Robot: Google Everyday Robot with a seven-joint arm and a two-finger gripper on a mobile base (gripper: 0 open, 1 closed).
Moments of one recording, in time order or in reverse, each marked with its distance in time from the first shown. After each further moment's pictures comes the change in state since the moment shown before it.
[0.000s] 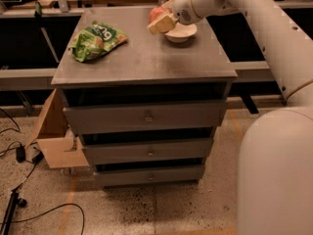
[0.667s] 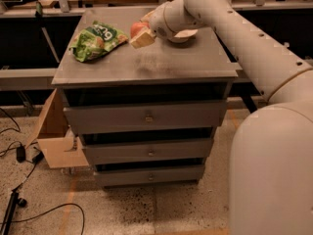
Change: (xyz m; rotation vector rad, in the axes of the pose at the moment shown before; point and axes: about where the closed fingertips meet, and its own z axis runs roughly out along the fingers) arm 0.003 0.033 0.070 -0.003 0.030 -0.118
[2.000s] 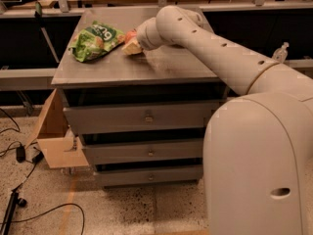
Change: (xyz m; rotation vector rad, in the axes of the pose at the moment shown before) arm 0.027 -0.015 0.075 0.189 0.071 0.090
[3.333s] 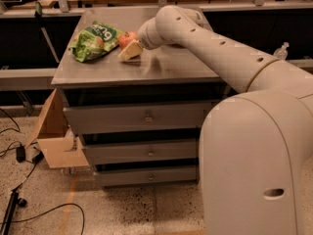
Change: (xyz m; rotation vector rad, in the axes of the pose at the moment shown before) arm 0.007 -0.009 -0.003 0.033 0.029 0.096
